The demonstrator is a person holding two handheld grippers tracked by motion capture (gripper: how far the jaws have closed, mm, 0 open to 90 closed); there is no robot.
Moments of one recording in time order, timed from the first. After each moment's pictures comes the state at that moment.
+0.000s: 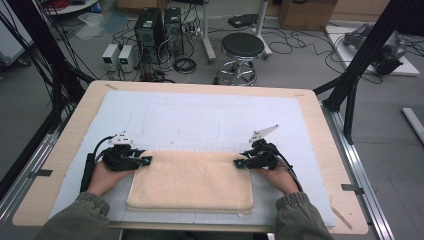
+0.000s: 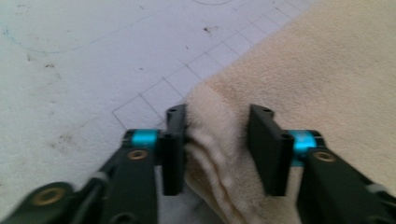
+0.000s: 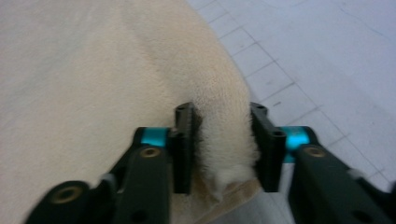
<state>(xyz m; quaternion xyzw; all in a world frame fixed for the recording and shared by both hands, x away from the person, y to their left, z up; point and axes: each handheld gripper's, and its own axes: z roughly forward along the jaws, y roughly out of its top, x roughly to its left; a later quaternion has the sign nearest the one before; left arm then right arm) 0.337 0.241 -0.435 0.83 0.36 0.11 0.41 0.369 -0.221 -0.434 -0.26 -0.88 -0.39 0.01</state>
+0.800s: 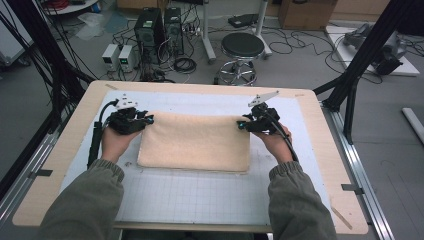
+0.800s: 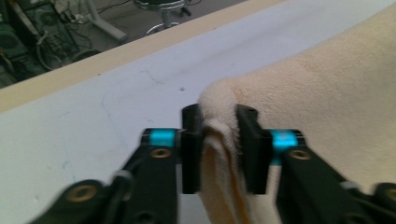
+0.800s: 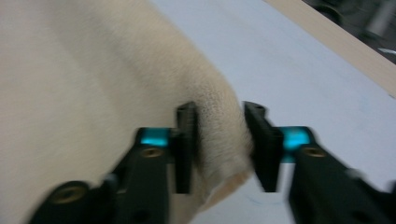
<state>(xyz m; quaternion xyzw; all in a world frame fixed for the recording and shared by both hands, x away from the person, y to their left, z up) 0.414 0.220 -0.381 0.78 0.40 0.25 0.40 0.437 -0.212 -0.367 -0.31 -0.87 -0.36 -0.16</state>
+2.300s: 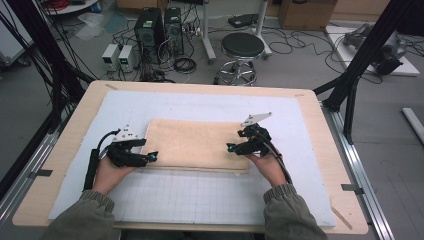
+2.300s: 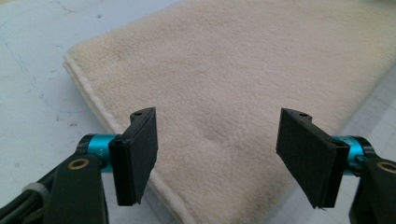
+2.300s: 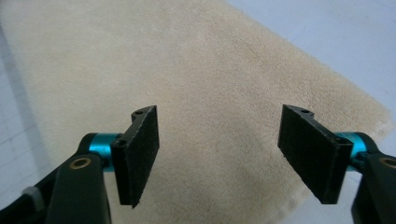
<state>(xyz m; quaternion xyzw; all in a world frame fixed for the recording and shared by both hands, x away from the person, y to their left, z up) 0.337 0.223 -0.415 0.82 0.35 0.16 0.43 0.391 -0.193 -0.404 -0.31 -0.86 -0.39 -0.11</state>
